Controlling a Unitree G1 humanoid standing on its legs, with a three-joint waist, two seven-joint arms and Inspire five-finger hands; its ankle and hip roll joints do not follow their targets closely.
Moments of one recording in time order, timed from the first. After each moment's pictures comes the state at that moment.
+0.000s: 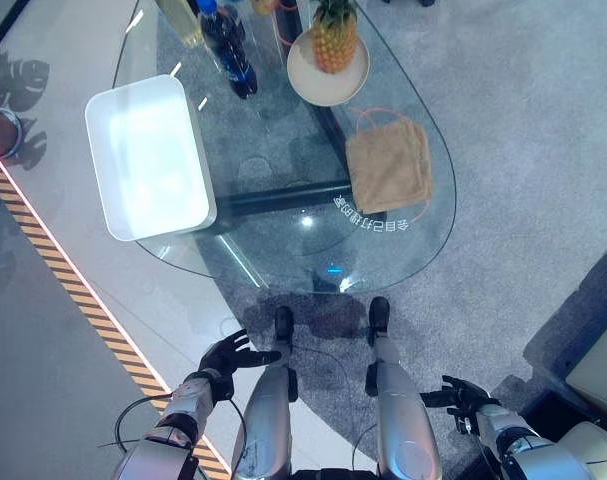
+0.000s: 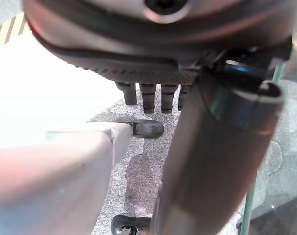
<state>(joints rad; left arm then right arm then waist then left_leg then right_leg) -0.37 0.29 -0.15 1.20 -0.46 -0.09 -0.13 -0.37 -0.37 0.15 1.35 0.20 0.06 0.04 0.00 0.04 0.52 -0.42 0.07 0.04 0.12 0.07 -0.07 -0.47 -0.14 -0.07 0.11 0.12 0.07</state>
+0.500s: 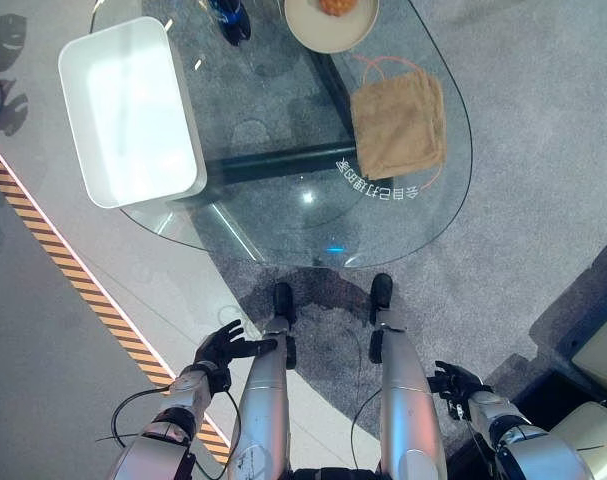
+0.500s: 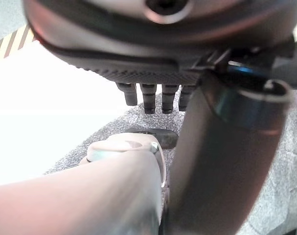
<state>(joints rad) -0.38 0.30 -0.15 1.17 -0.50 -0.10 -0.09 -0.40 -0.36 0.16 1.31 0.20 0.04 0.01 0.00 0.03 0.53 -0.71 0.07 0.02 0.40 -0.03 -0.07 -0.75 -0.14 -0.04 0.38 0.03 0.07</state>
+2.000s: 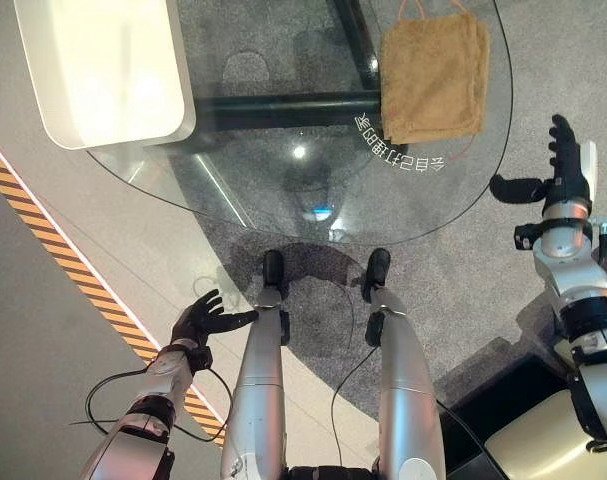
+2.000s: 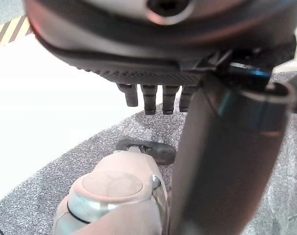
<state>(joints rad) -0.39 0.43 -0.22 1.07 -0.63 -0.14 -0.06 -0.89 -0.79 0.31 0.78 0.17 -0.01 -0.39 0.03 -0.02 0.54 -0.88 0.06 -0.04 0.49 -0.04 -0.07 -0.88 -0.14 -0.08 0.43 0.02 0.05</state>
